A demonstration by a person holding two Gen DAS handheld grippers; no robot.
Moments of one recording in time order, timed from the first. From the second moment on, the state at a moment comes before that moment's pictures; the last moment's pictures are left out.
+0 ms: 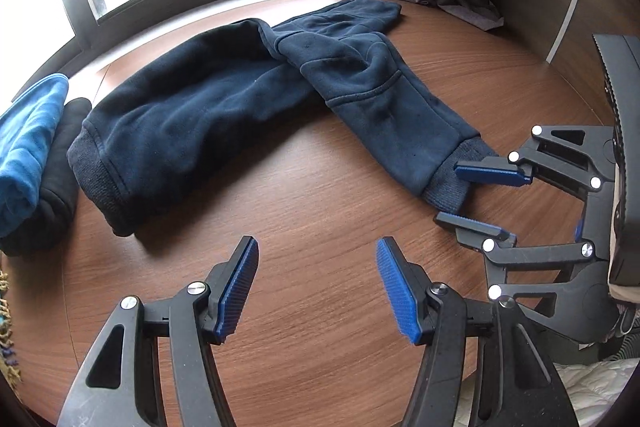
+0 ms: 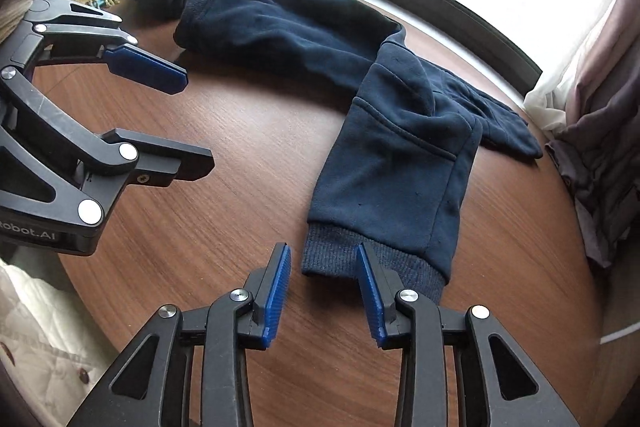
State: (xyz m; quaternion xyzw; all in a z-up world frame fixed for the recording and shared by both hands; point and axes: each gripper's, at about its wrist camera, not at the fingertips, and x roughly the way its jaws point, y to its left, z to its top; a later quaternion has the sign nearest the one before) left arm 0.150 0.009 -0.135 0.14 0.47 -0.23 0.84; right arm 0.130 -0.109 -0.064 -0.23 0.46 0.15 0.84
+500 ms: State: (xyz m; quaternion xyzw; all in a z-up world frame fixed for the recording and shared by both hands) left arm 0.152 0.004 -0.137 0.14 0.46 -0.24 0.84; right arm 0.127 -0.103 -0.069 -0.27 0.45 0.13 0.84
